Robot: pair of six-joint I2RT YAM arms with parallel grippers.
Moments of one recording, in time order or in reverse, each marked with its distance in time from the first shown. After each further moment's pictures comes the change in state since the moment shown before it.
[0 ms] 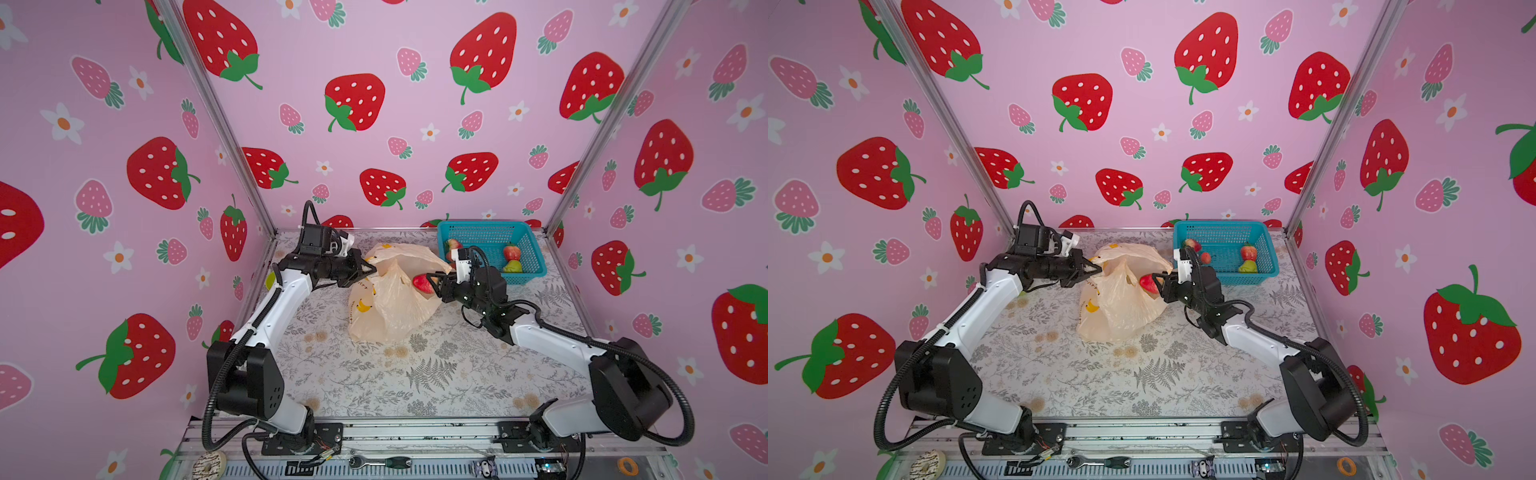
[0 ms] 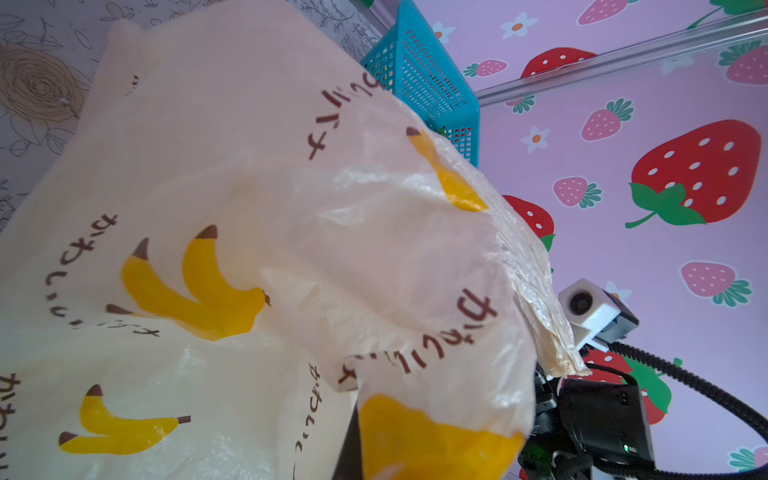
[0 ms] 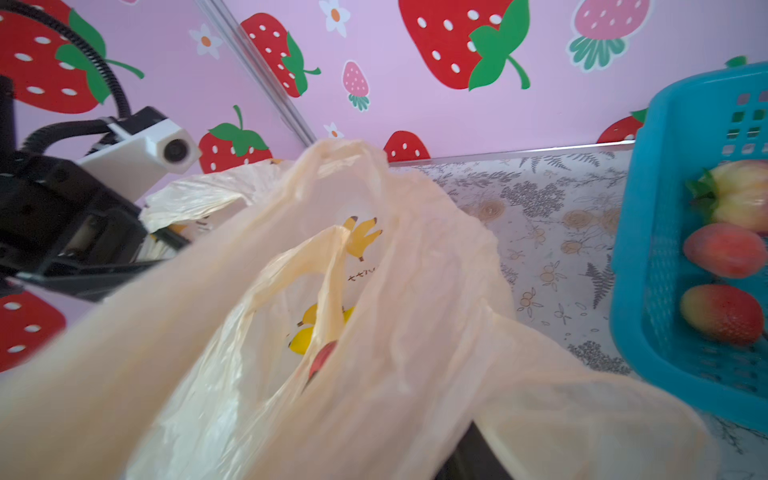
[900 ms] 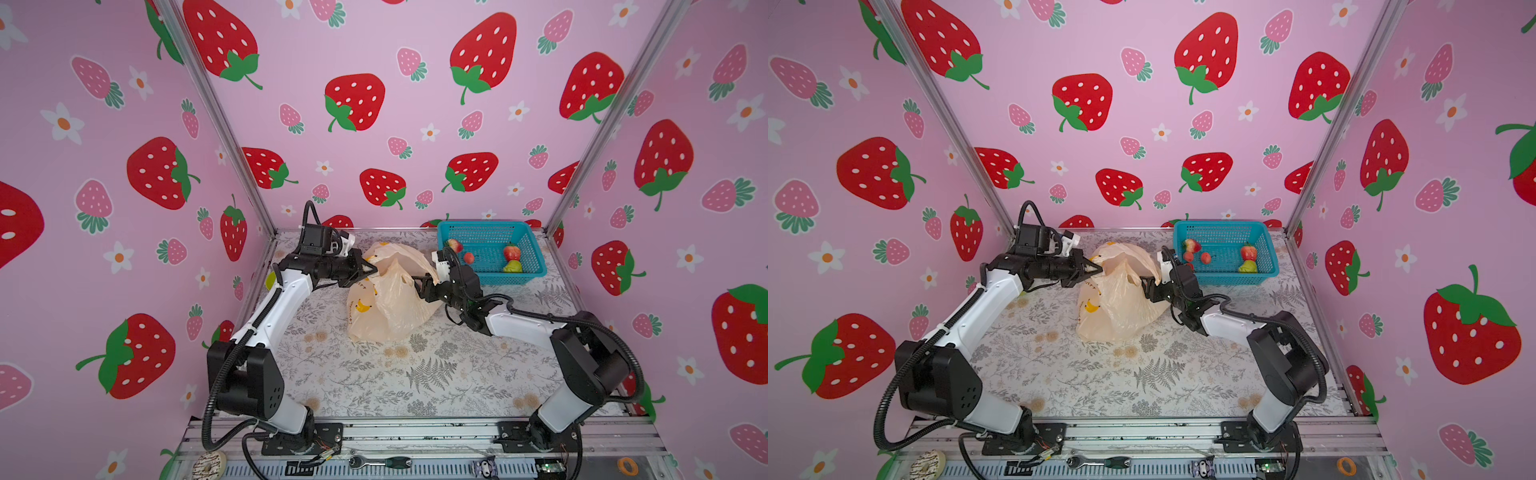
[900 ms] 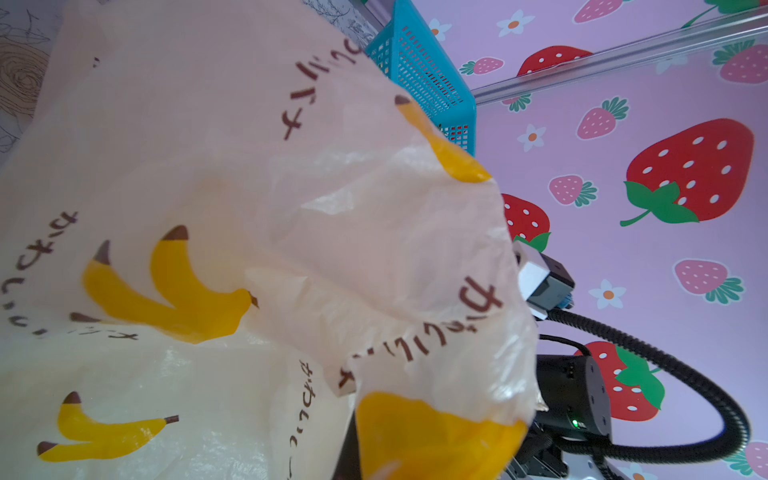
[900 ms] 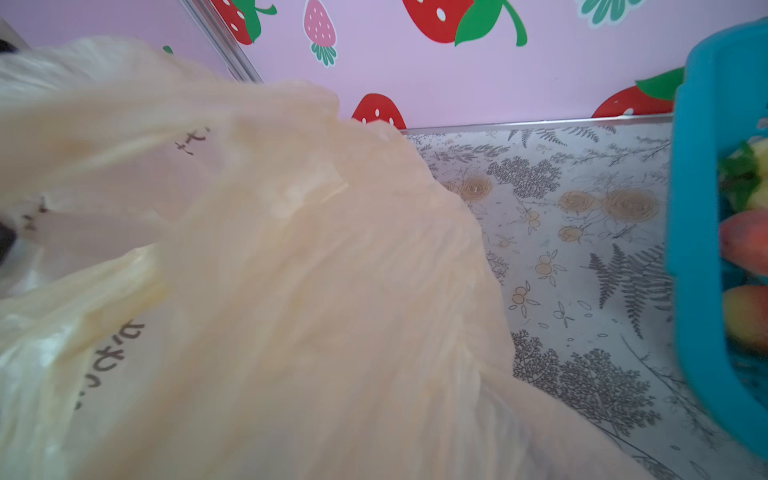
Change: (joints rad) left arm -0.004 0.000 0.000 0.004 0.008 -0.007; right arm 0.027 0.158 0.101 -0.031 0.051 -0.074
